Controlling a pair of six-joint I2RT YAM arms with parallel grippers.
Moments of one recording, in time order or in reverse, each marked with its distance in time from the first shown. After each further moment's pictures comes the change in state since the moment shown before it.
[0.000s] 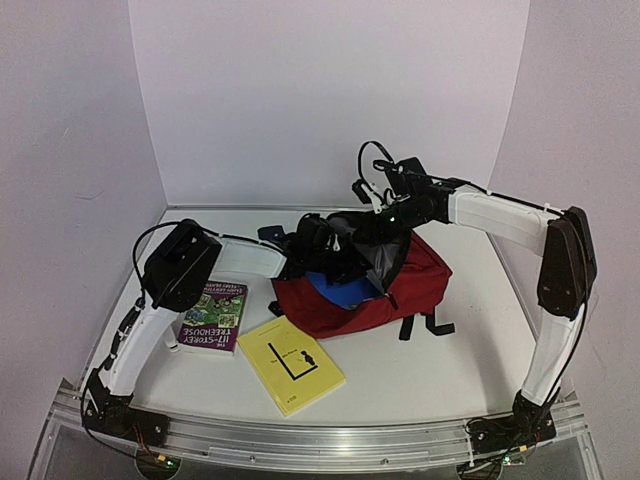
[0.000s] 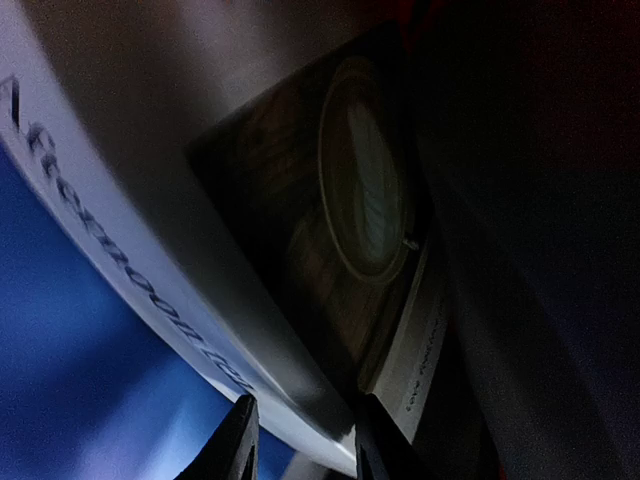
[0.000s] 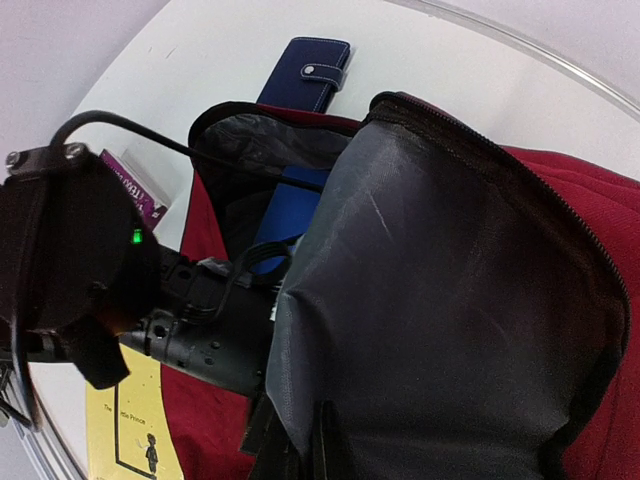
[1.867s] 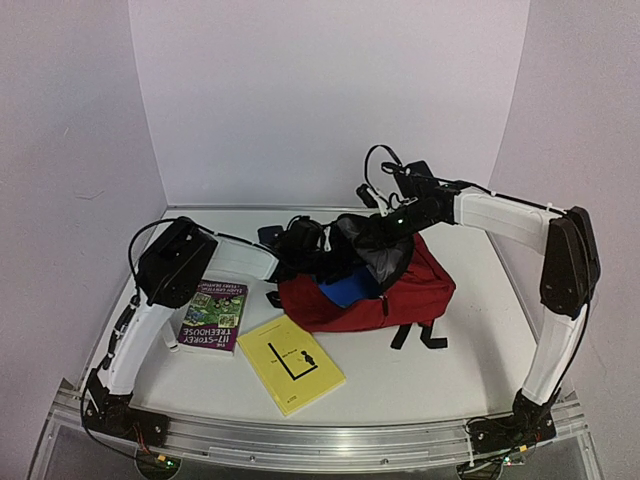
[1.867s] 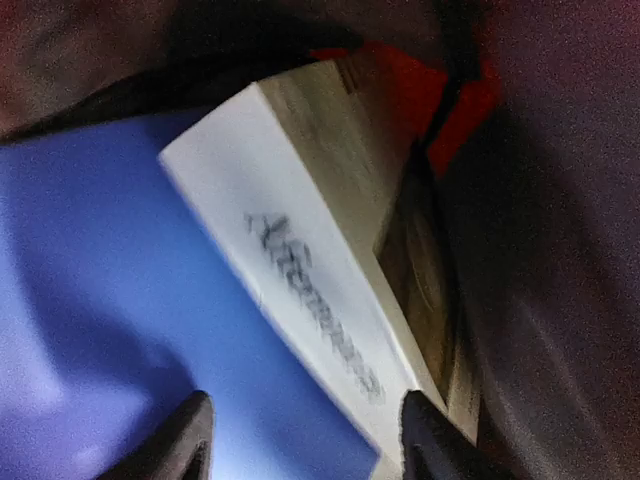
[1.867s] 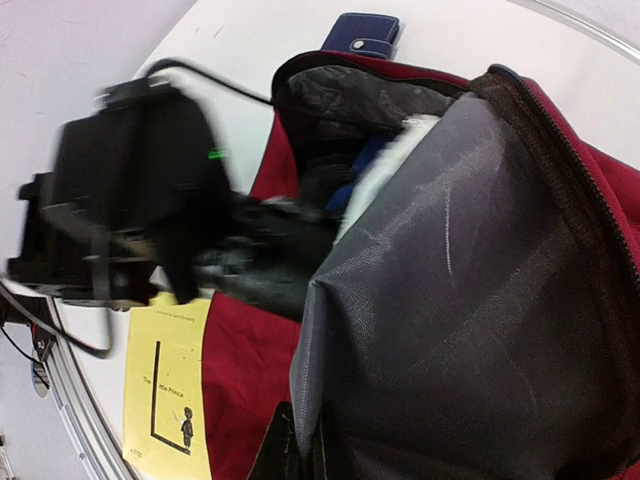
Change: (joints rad) left arm 0.032 0.009 -0.050 0.085 -0.046 0.160; right arm -0.048 -0.009 -0.039 -0.007 -0.162 0.000
